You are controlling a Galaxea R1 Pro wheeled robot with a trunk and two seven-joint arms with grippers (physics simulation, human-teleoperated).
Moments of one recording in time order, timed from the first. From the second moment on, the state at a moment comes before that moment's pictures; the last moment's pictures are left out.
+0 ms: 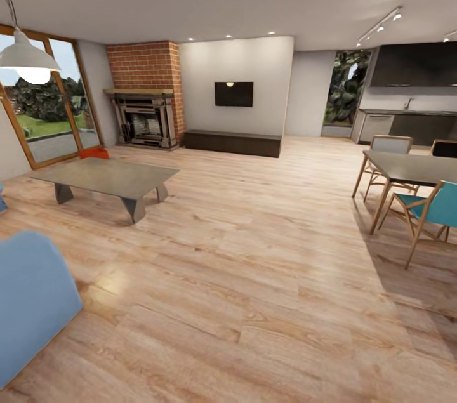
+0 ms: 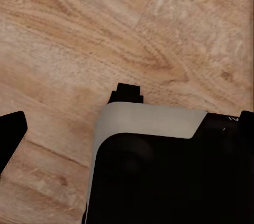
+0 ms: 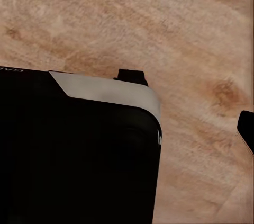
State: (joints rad) left arm -0.28 0.01 0.06 0.00 0.09 0.07 0.08; right arm -0.18 0.07 0.63 0.03 -0.50 -0.08 -0.13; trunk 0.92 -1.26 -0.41
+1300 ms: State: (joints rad) left arm -0.27 0.01 0.06 0.00 0.09 0.07 0.07; right arm -0.18 0.07 0.63 0.03 -0.50 -0.09 -0.13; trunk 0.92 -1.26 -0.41
